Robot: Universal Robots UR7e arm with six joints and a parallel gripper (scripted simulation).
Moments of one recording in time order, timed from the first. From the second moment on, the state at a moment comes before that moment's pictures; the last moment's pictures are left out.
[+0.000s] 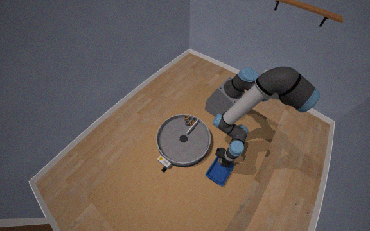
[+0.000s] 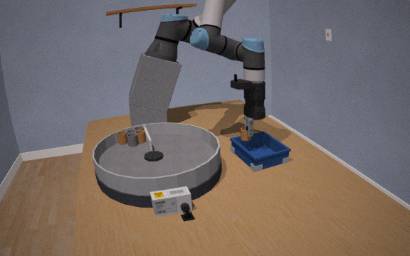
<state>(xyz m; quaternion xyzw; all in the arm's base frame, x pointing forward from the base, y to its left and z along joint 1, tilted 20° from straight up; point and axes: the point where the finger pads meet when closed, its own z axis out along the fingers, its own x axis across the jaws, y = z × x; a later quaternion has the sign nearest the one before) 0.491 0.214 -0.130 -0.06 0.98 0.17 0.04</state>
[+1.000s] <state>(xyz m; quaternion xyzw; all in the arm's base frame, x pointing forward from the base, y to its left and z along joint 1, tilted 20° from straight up) 0.492 0.218 -0.142 -0.06 0.98 0.17 0.04</state>
